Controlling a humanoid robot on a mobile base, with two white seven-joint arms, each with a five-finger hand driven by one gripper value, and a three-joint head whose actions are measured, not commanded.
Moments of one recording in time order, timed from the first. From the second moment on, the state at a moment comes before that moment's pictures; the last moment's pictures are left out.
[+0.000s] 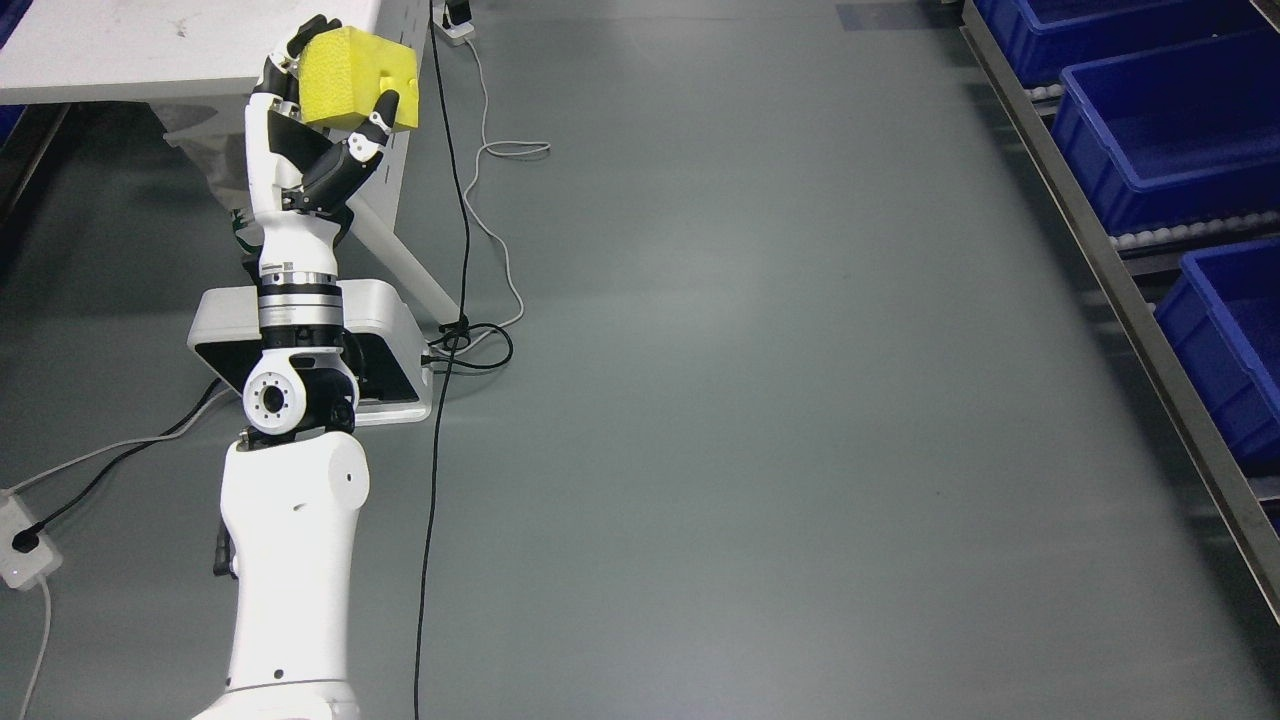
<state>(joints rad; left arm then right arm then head) -0.52 0.00 0.19 -1.25 0.28 -0.44 -0.18 0.00 0.00 -0.09 0.00 0.03 -0.10 0.02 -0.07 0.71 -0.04</state>
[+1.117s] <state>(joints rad) -0.59 0.00 0.22 -1.25 0.28 -0.39 -0.17 0.00 0.00 -0.09 0.00 0.00 -0.10 0.02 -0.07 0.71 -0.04</state>
